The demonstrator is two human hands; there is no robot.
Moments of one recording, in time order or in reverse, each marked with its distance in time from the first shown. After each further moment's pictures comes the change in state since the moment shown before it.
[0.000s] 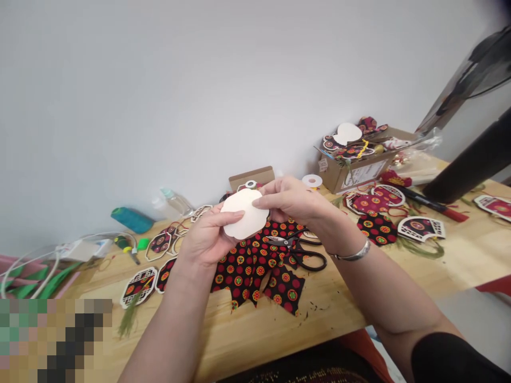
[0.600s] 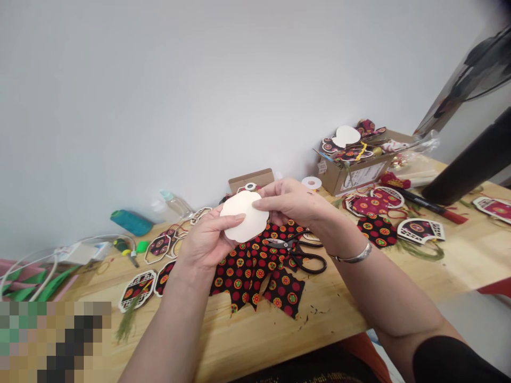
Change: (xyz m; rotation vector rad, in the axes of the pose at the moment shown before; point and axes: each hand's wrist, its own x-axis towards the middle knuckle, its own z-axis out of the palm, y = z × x) left_hand -0.001 -0.001 -0.005 0.039 -0.025 0.010; right_hand -0.003 -0.006 -0.001 0.007 -0.045 0.006
